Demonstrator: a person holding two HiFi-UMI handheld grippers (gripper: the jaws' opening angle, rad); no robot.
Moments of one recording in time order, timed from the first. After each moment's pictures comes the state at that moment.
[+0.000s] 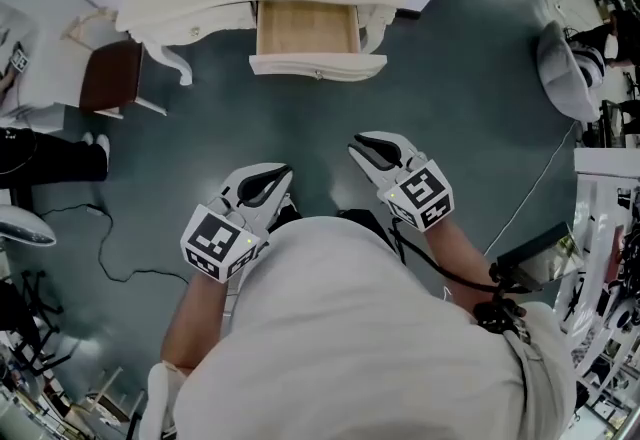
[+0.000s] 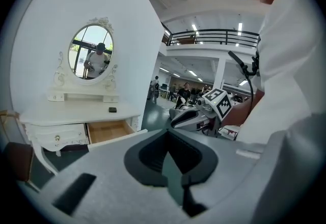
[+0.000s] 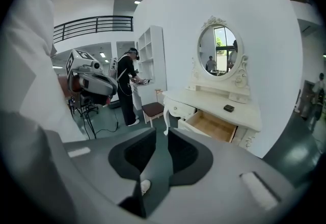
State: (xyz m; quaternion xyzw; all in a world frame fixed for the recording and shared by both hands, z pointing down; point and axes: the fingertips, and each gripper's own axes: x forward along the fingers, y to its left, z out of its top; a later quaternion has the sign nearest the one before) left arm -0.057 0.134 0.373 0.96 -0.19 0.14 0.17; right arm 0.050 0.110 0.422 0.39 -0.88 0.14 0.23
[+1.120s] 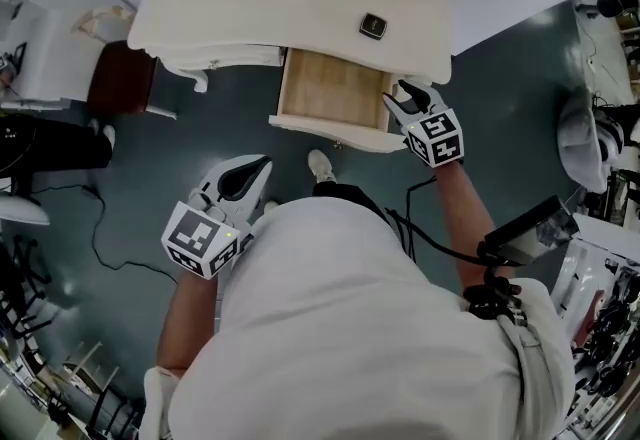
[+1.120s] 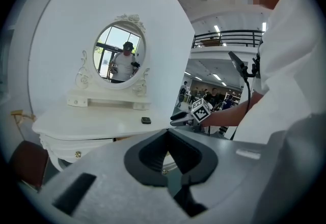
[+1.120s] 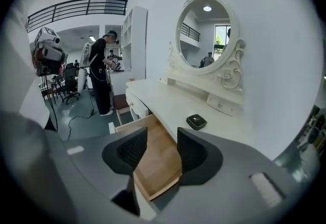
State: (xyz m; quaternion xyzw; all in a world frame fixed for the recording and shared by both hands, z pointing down) left arm -0.056 -0.087 0.382 0.92 -0.31 0.14 0.20; right arm 0.181 -0.225 0.506 0.41 -0.85 0.11 0.30
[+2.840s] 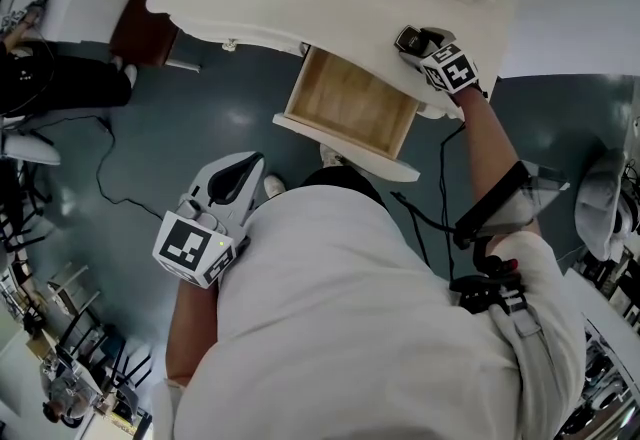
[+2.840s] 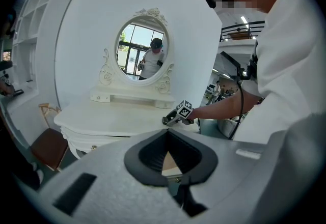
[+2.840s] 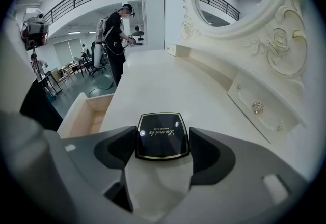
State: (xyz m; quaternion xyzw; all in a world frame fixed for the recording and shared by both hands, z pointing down) left arm -0.029 -0.145 0.378 0.85 -0.44 0.17 0.24; right arm 0.197 -0.426 0.625 0.23 -0.87 0.10 0.43
